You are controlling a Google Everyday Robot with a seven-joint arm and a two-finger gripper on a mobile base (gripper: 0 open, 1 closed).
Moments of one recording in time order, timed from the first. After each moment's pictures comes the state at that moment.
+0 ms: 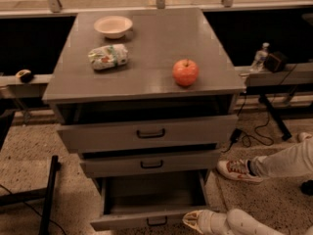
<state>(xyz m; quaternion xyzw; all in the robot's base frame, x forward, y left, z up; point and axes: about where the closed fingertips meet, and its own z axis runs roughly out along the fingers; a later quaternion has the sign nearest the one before) 0.456 -0.156 0.174 -0.59 0.69 0.17 0.39</state>
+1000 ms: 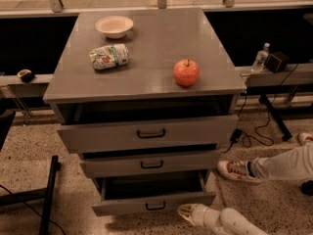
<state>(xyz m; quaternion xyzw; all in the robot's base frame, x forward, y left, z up) 0.504 -0.141 0.164 -0.57 0.68 0.12 0.44</state>
